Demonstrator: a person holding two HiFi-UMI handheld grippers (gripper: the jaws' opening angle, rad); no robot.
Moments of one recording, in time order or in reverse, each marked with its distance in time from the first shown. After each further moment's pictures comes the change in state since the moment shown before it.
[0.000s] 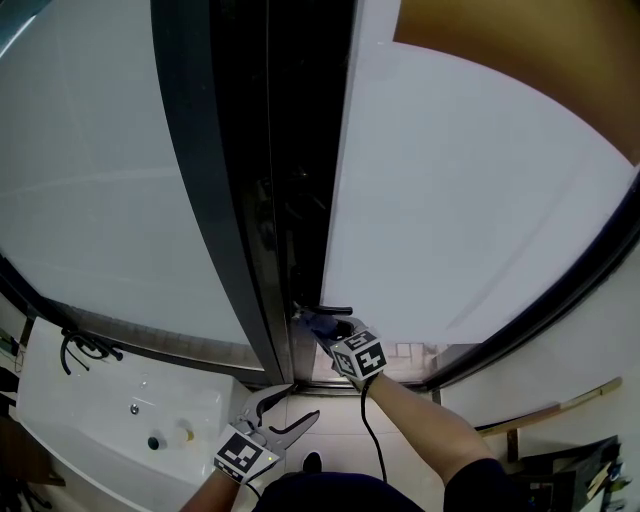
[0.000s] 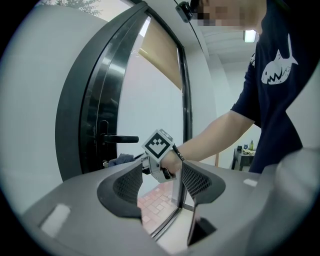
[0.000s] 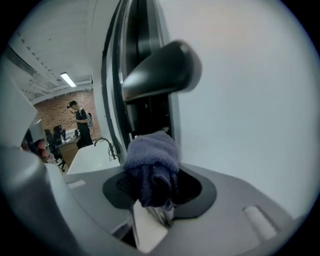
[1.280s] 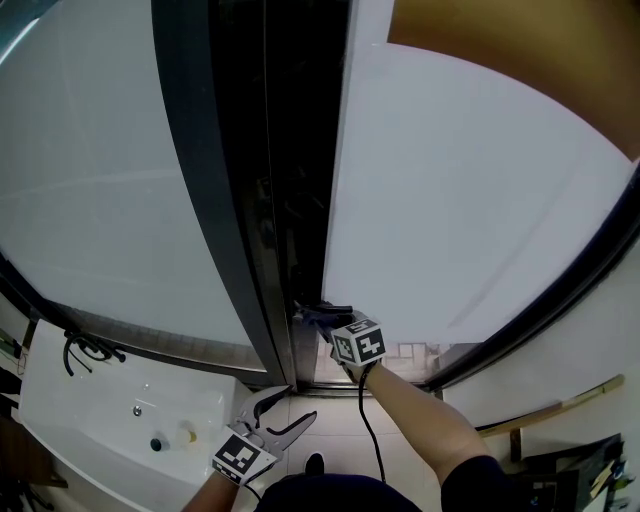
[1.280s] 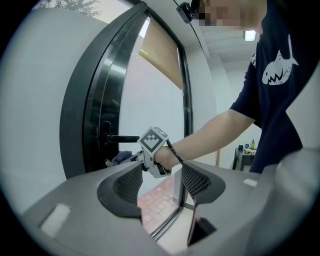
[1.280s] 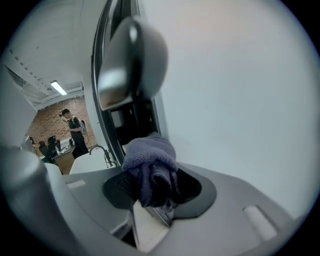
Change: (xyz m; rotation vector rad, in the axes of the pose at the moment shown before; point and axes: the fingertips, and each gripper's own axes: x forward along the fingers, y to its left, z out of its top) left arm -0.009 -0.002 0.001 -0.004 0.003 0.016; right arm 0.006 -0.019 0.014 0.104 -0.016 -0.047
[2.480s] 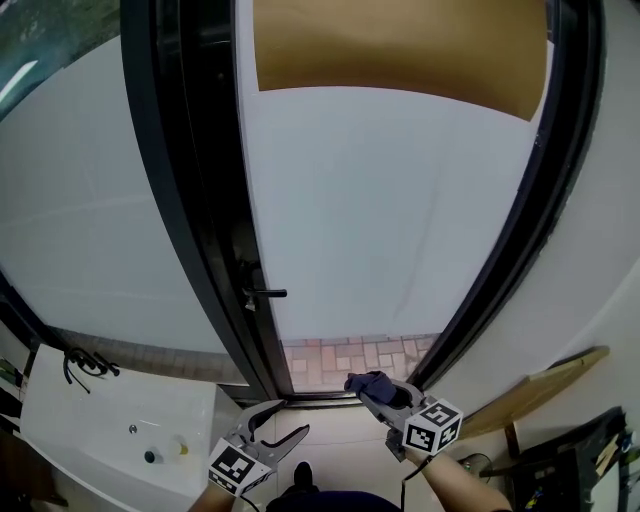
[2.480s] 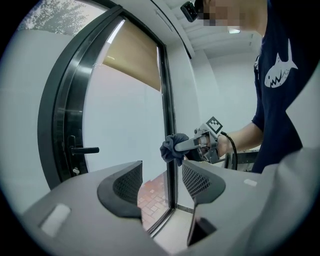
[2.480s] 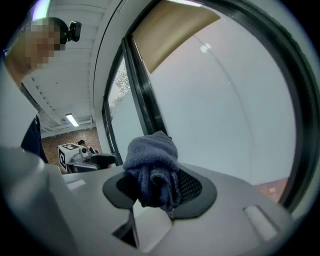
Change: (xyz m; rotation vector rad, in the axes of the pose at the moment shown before) left arm 0.000 -0.176 0.027 0.093 0.008 -0.043; right arm -0.375 0.048 -0.101 0.153 -0.338 0.079
